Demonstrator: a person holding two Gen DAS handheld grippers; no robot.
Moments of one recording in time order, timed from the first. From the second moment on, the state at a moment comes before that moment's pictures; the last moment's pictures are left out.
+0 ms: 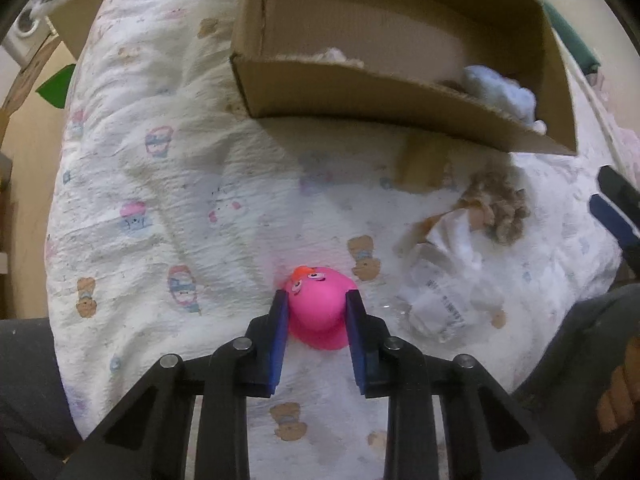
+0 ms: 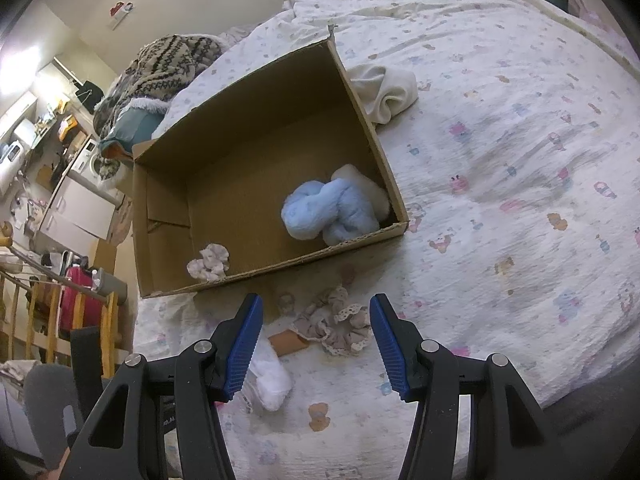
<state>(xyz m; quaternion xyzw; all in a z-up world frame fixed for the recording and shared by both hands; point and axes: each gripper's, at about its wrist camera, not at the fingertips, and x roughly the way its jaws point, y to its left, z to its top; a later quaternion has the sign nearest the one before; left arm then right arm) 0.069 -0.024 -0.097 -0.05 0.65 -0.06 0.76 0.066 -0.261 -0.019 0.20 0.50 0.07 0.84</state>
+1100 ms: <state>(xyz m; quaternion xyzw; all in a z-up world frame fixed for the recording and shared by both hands) 0.076 0.013 -0.044 -0.08 0.57 -0.02 0.82 0.112 -0.230 -0.112 0.13 0.65 0.05 0.75</state>
